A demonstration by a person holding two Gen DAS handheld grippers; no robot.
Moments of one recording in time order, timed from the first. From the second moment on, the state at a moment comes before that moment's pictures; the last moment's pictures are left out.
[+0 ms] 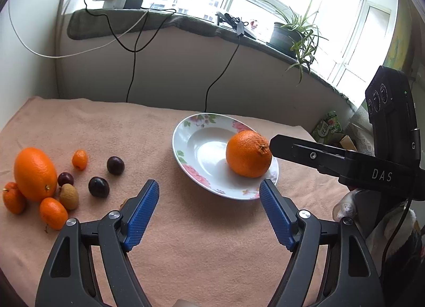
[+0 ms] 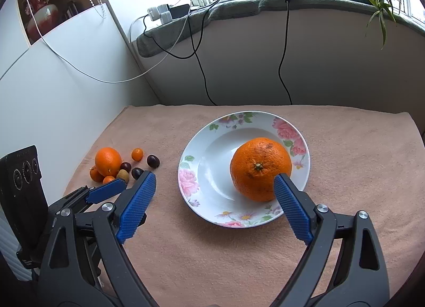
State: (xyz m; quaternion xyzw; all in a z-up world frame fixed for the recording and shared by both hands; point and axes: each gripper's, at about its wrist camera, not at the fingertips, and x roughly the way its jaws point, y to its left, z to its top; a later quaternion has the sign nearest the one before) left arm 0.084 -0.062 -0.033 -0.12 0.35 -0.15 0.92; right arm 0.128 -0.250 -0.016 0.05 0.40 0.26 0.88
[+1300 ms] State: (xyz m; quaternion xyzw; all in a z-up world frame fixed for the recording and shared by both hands) left arm 0.049 0.074 -0.079 -0.18 0.37 -0.02 0.91; right arm 0.096 -0.123 -0.054 -0.08 0.40 0.36 0.84
